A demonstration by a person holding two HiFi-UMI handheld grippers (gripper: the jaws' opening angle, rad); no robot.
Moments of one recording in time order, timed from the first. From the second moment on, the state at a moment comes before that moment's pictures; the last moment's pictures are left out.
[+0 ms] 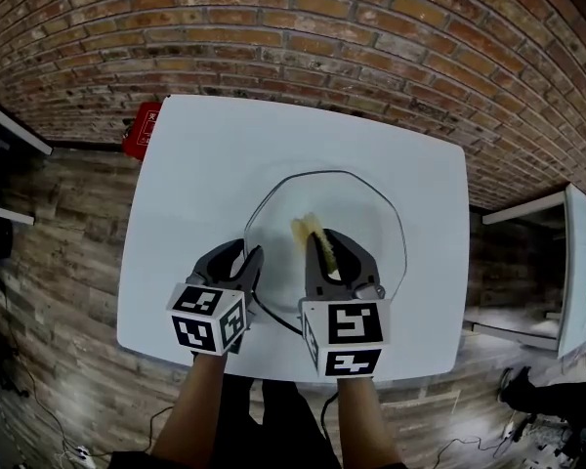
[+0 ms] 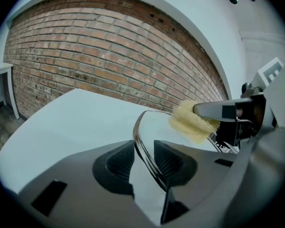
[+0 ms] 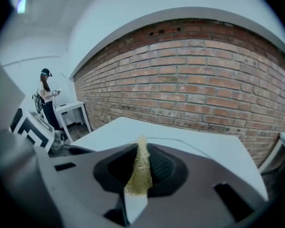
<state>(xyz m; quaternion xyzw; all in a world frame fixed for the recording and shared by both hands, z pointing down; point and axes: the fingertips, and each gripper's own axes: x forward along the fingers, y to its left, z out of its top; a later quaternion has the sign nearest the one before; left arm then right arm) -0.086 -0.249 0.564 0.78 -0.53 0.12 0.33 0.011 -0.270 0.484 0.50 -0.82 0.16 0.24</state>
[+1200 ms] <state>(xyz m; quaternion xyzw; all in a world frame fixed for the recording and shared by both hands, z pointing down) -0.088 -0.257 0.565 0.77 -0.53 0.12 0.33 0.127 -0.277 0.536 0.57 -0.71 0.16 0.38</state>
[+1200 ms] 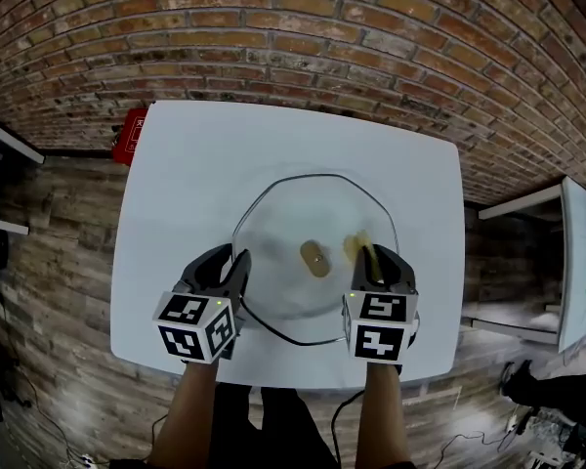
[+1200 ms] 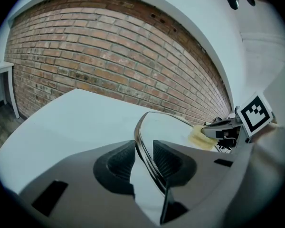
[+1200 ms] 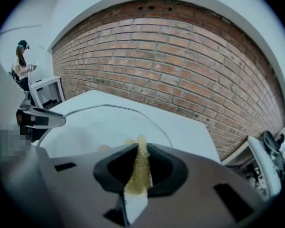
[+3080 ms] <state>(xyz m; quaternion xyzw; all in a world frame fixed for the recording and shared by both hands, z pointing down) -0.087 -0.249 0.564 0.77 -0.53 0.12 0.33 0.128 -0.234 0.507 0.55 -0.74 0.16 0.36</state>
